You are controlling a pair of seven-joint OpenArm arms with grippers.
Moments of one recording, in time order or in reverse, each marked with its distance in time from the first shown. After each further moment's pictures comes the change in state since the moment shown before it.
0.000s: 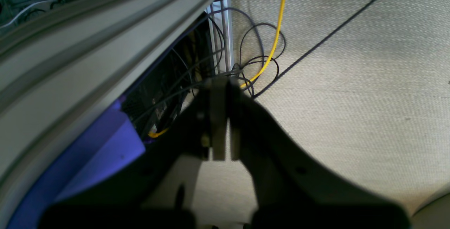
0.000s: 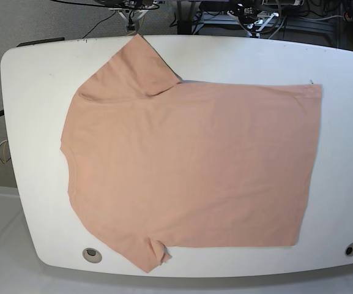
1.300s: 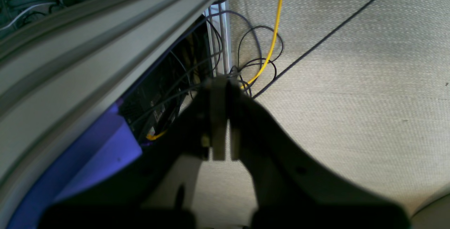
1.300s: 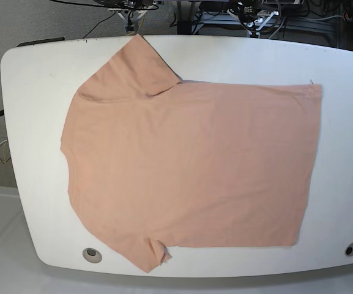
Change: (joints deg) left arm 0.6 0.0 0.2 0.1 -0.2 0.0 0.0; right arm -0.2 0.2 0.0 0.9 0.0 0.0 0.0
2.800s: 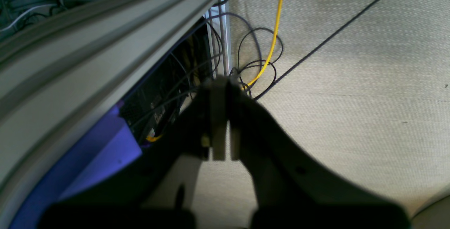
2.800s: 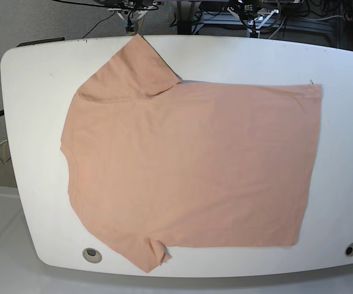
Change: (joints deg) left arm 0.5 -0.1 0.3 -0.1 0.0 0.0 0.3; right arm -0.3 0.0 0.1 1.0 0.0 0.0 -0.2
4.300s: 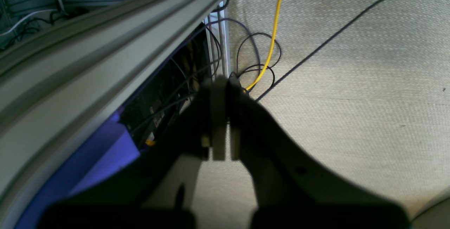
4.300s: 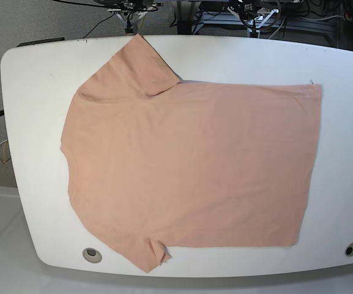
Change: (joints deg) left arm 0.3 0.0 0.4 0.2 0.0 0.2 -0.2; right arm -0.3 0.0 0.2 1.4 0.0 0.0 -0.2
